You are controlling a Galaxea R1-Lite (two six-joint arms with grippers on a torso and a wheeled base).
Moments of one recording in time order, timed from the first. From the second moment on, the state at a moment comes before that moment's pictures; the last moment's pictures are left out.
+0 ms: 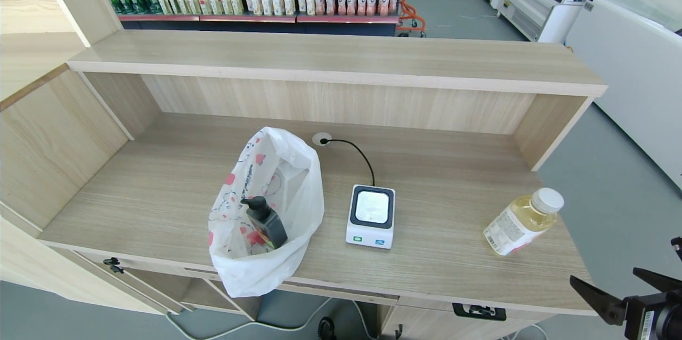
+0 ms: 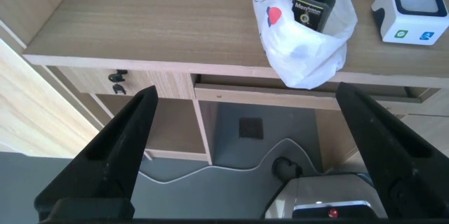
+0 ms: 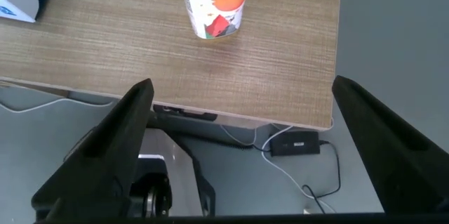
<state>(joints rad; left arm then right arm) -0.01 0.00 0.00 0.04 -0.04 0.03 -0.01 1.14 -0.02 -0.76 0.04 -0.09</state>
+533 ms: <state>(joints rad) -0.01 0.00 0.00 0.04 -0.04 0.03 -0.01 1.14 -0.01 -0.76 0.04 -0.08</state>
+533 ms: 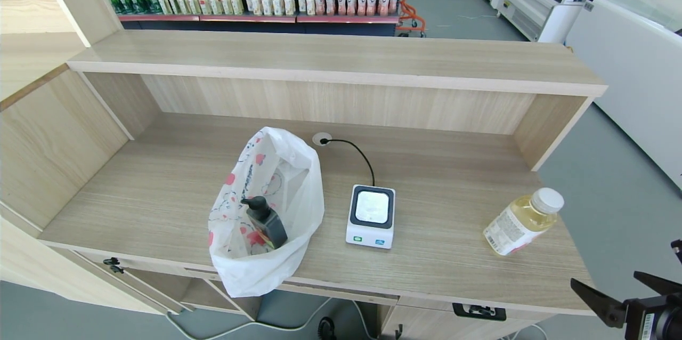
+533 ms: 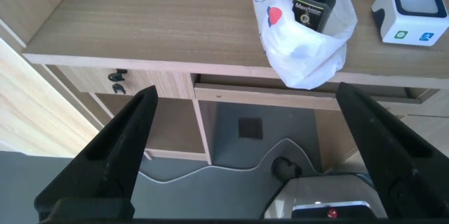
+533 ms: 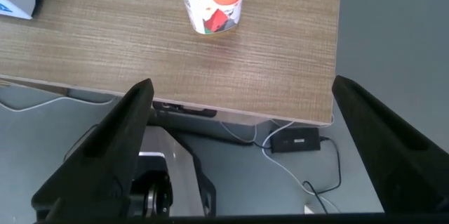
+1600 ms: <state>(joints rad) -0.01 0.00 0.00 0.04 -0.04 0.03 -0.03 1.14 -0.01 -0.76 0.03 -0.09</state>
